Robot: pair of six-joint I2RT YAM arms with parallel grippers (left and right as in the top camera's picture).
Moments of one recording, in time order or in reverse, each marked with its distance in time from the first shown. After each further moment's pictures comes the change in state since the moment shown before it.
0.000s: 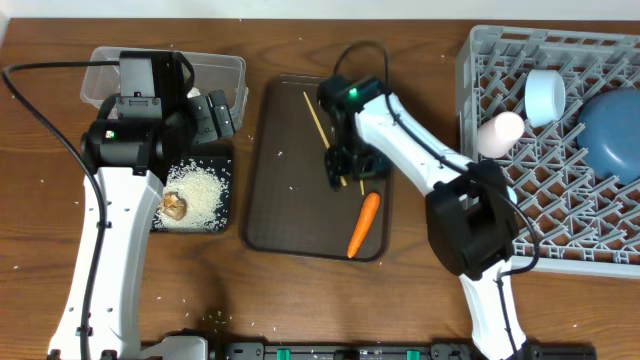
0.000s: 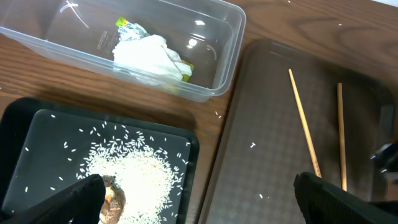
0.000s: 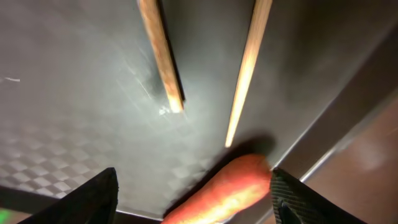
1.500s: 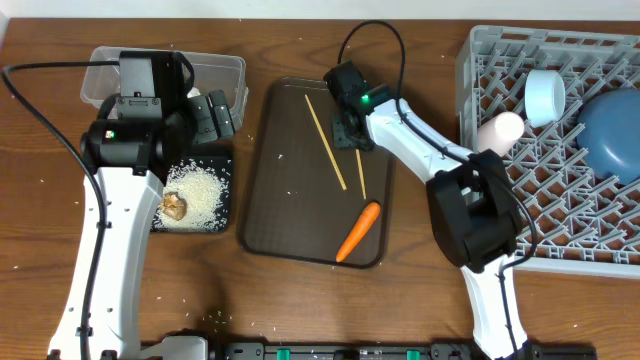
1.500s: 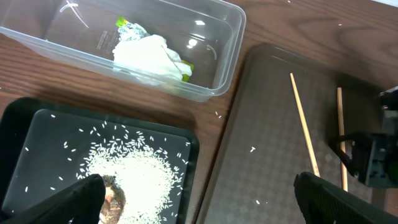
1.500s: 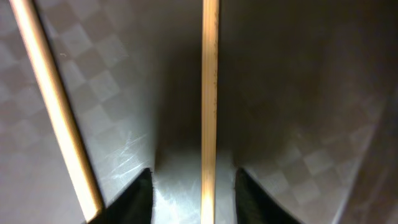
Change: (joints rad) left arm 0.000 0.000 0.000 0.000 0.000 0.000; right arm -0.065 0.029 -0.086 0.555 0.212 -0.026
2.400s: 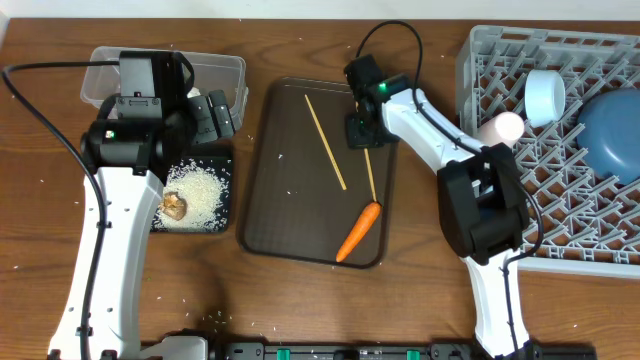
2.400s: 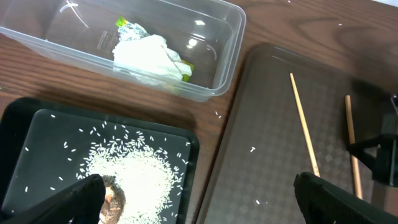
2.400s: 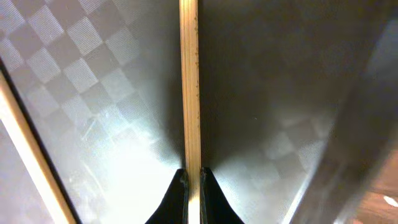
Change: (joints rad) left arm 0.000 0.000 0.000 0.000 0.000 0.000; right arm -0.082 0.016 0.060 -0.136 -0.108 -0.052
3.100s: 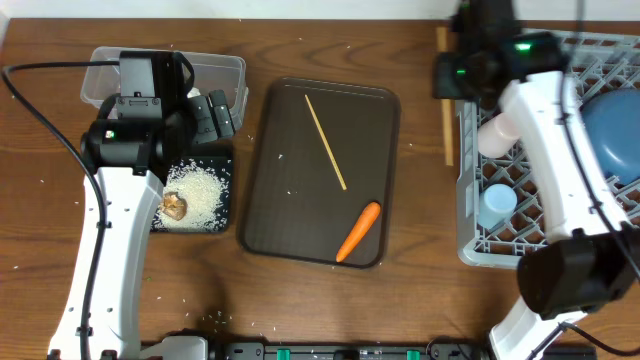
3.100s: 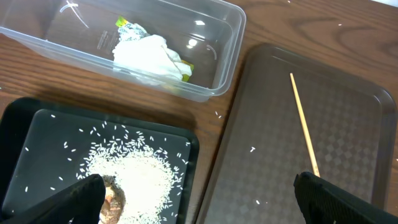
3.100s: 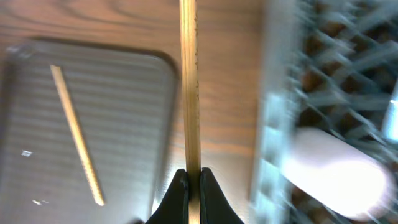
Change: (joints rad) left arm 0.000 0.000 0.000 0.000 0.000 0.000; right arm -0.308 -0.430 0.071 -0.240 -0.018 -0.159
